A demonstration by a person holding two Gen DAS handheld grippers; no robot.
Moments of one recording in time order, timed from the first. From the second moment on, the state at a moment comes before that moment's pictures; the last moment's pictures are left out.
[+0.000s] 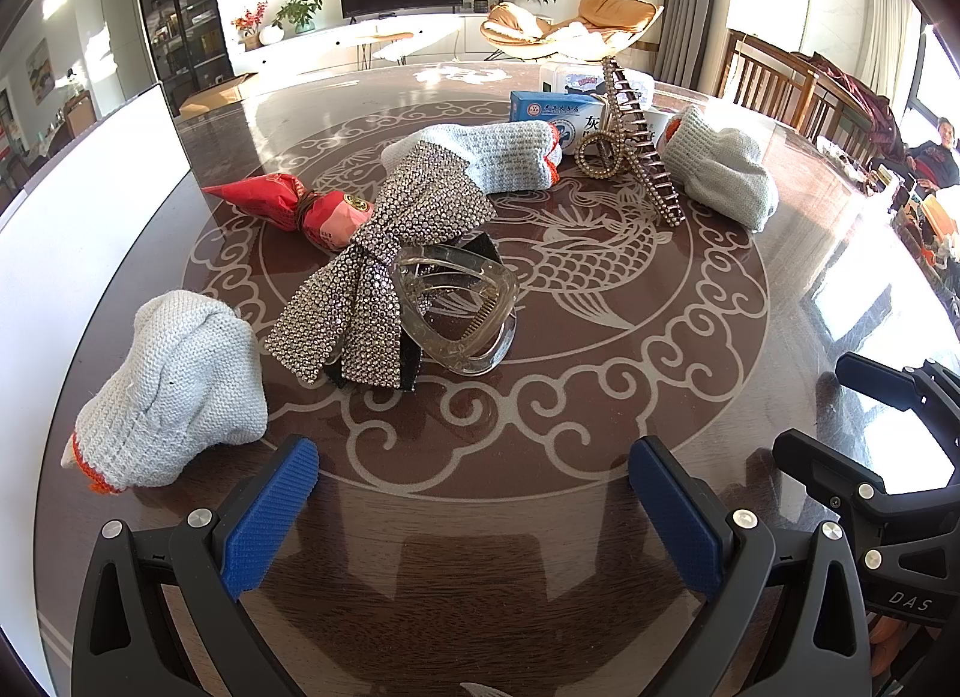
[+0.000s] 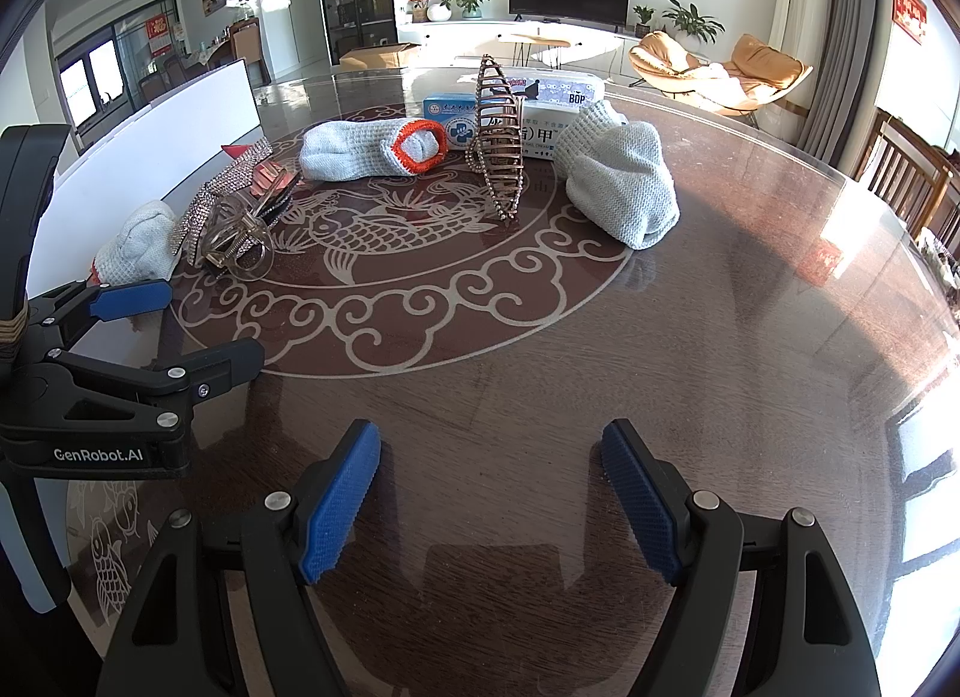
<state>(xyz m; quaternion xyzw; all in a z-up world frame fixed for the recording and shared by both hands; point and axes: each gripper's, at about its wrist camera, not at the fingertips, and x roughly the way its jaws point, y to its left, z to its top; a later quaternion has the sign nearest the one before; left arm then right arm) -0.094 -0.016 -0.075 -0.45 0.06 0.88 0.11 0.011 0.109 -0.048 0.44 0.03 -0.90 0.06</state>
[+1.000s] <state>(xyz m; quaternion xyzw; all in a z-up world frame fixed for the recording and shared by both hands) -0.095 -0.016 -0.075 -0.45 0.06 0.88 0.11 0.010 0.109 -0.048 0.44 0.03 -0.90 0.06</state>
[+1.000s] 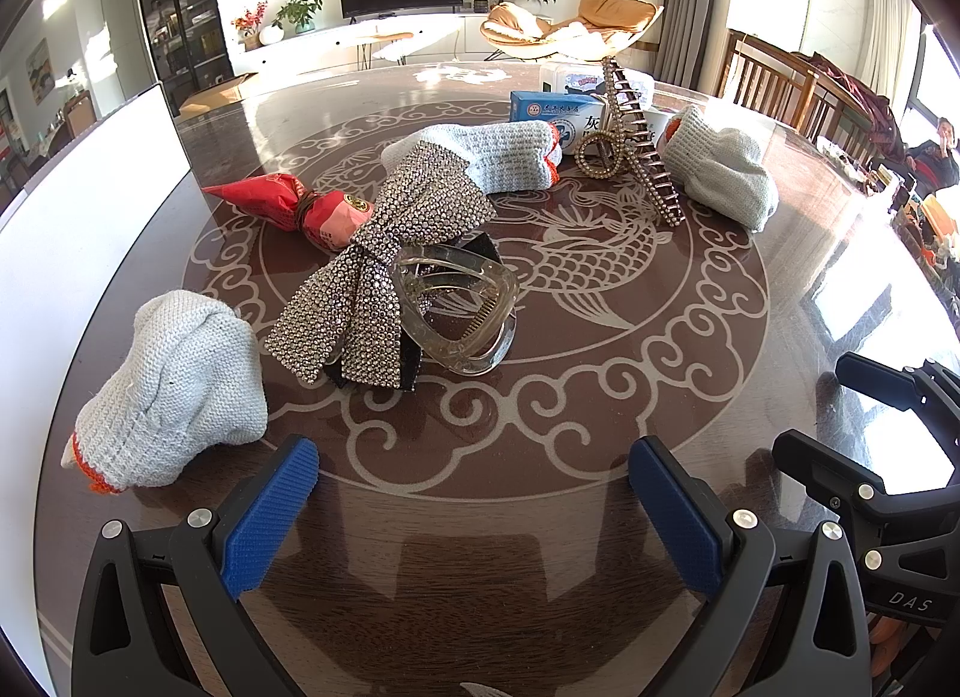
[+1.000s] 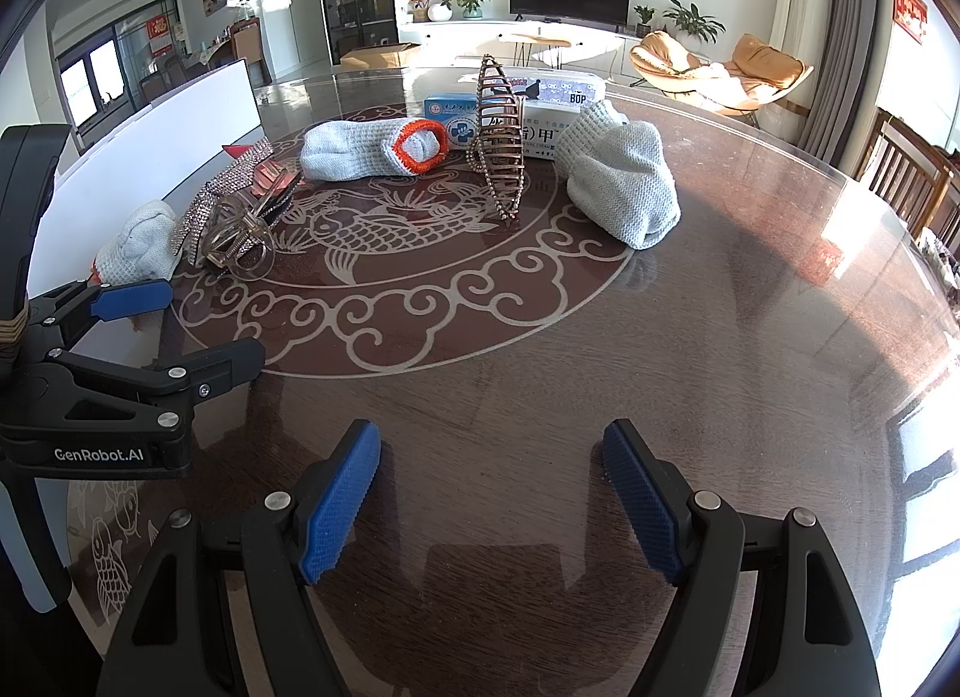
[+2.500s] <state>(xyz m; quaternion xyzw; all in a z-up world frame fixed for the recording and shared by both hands) -0.095 -0.015 -0.075 -0.45 0.06 0.88 0.11 0.011 0.114 -0.047 0.44 0.01 -0.90 0.07</state>
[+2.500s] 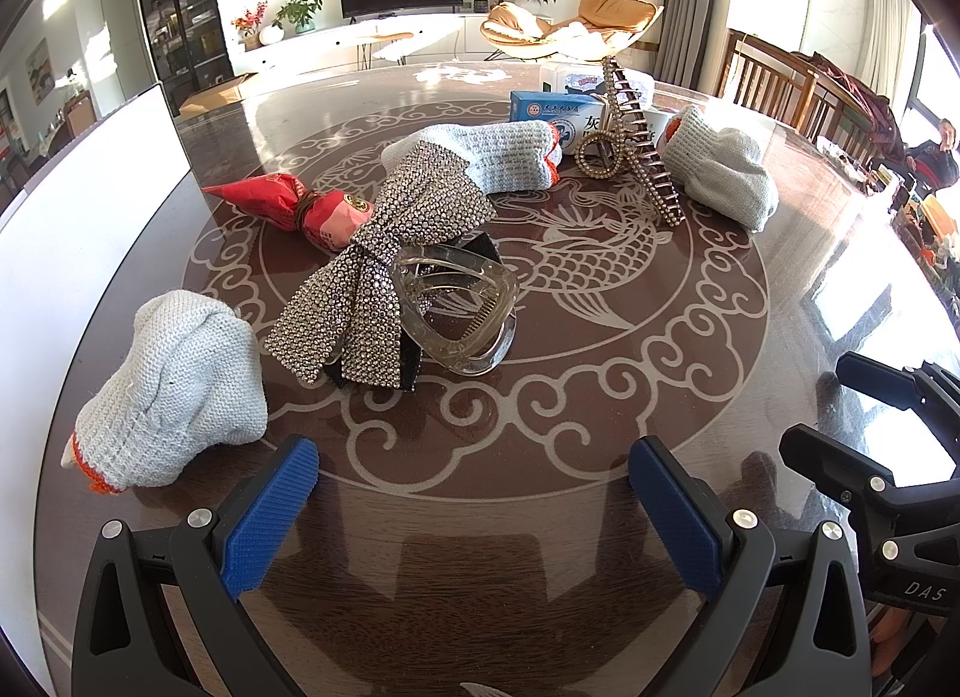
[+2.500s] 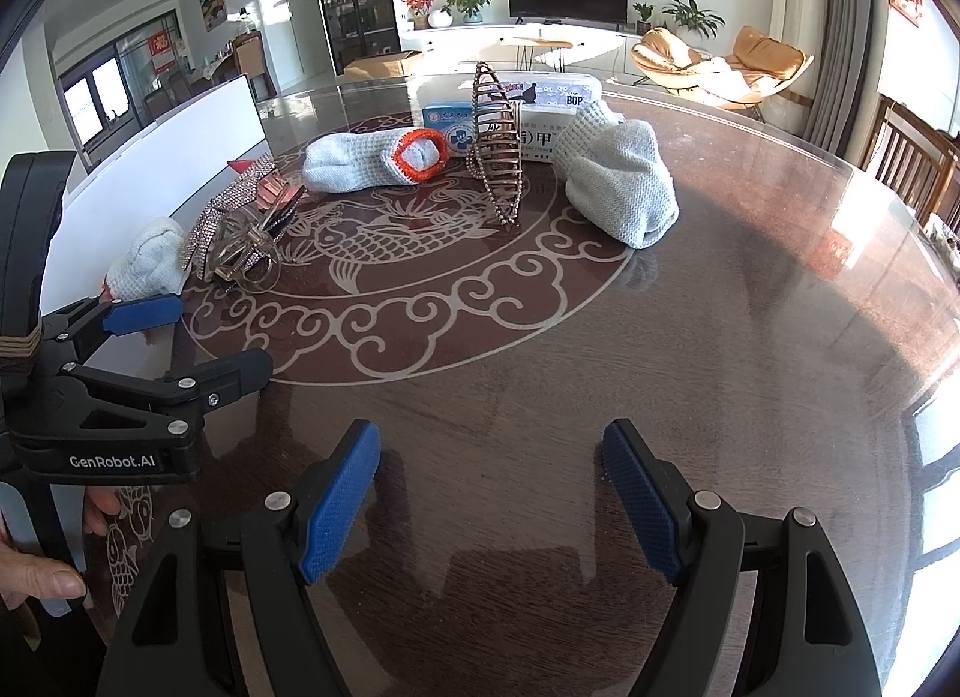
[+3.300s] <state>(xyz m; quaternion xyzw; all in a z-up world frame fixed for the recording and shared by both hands) -0.125 -0.096 -0.050 -0.47 0.15 0.85 0.20 0.011 0.114 -0.047 0.44 0.01 -0.90 0.07</state>
